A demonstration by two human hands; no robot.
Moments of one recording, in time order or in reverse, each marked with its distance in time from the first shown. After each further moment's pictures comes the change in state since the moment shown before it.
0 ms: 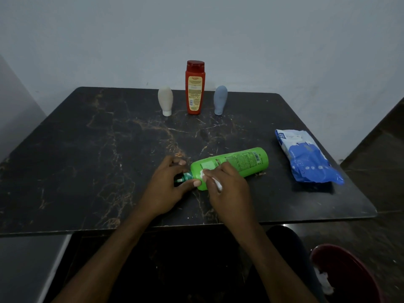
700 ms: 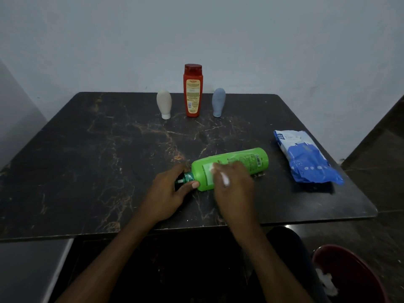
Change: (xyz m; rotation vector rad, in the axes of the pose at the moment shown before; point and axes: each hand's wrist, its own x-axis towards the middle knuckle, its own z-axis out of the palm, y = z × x) left_hand -0.005 0.011 -0.001 -0.071 0.025 0.093; right_hand 0.007 -0.002 -0.004 -0.011 0.172 0.162
